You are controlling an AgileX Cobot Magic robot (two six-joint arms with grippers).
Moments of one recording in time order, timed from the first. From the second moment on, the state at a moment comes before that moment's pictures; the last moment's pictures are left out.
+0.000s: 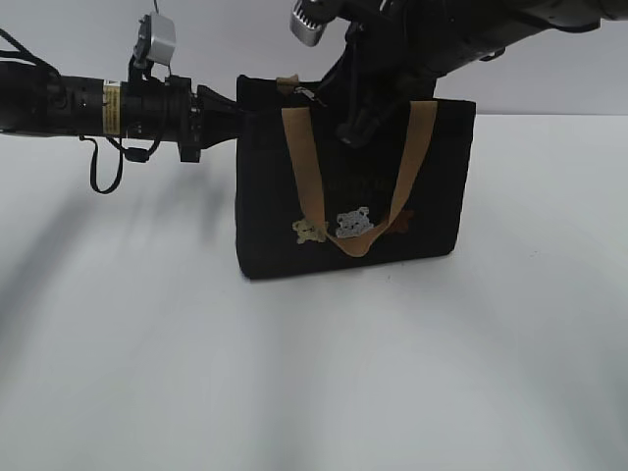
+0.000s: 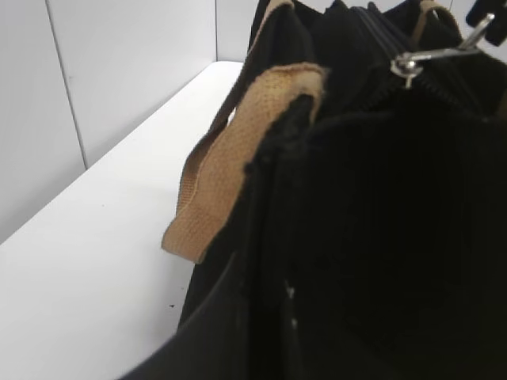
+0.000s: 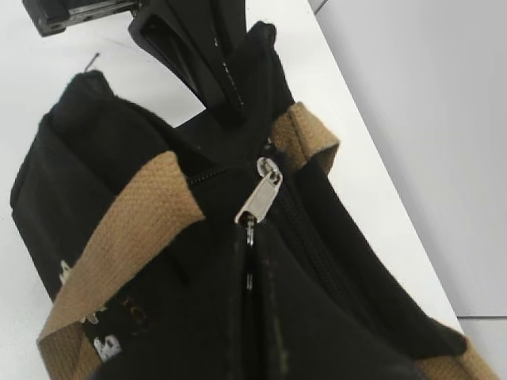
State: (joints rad) left arm -0.12 2.29 -1.55 1.52 -1.20 -0.90; right arm 0.48 1.79 -1.34 0.45 0.36 -1.16
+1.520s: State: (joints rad) left arm -0.13 2.29 -1.55 1.52 -1.21 -0.90; right arm 0.21 1.74 -1.34 0.33 0.42 -0.69
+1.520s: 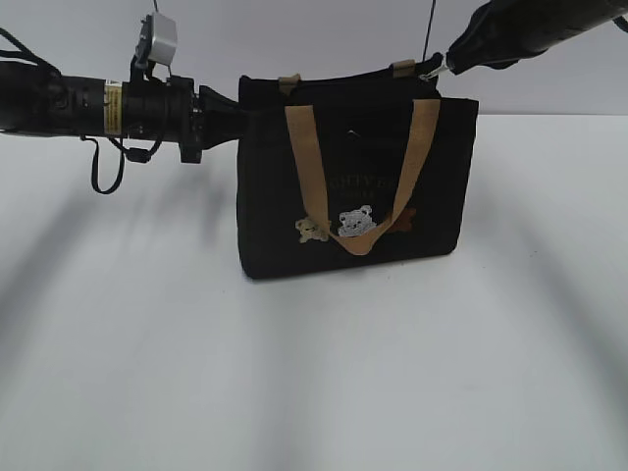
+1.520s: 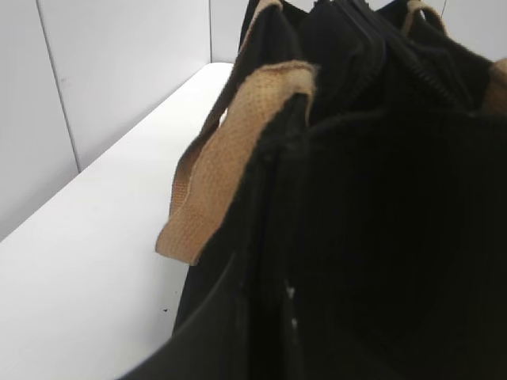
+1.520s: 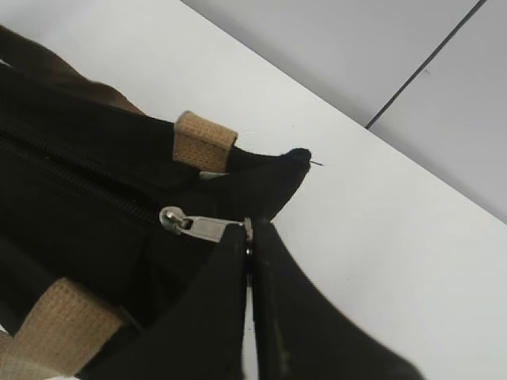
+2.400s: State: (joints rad) left arm -0.13 2.25 -1.55 1.51 -1.15 -1.05; right arm 0.21 1.73 -1.34 0.34 0.43 -0.69
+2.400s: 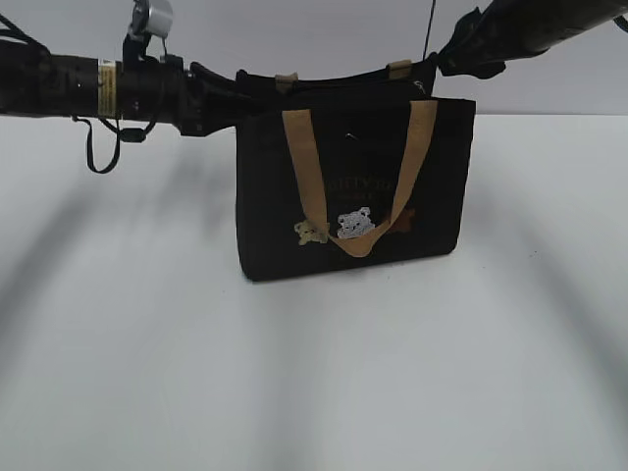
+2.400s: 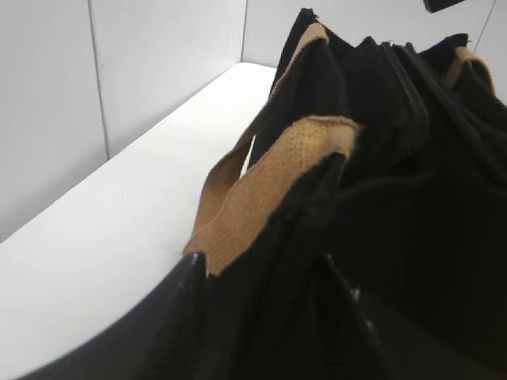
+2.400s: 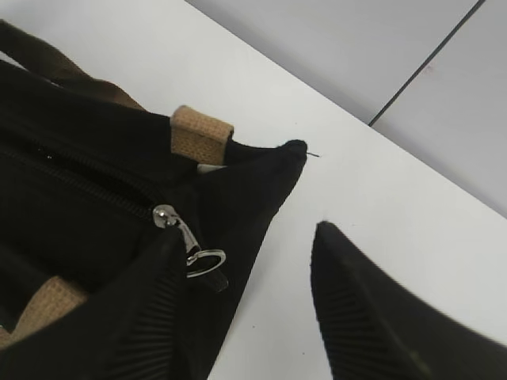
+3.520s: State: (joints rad) left arm -0.13 1.86 -1.36 1.73 0.10 -1.80; right arm 0.21 1.52 -1.34 0.31 0.78 -0.44
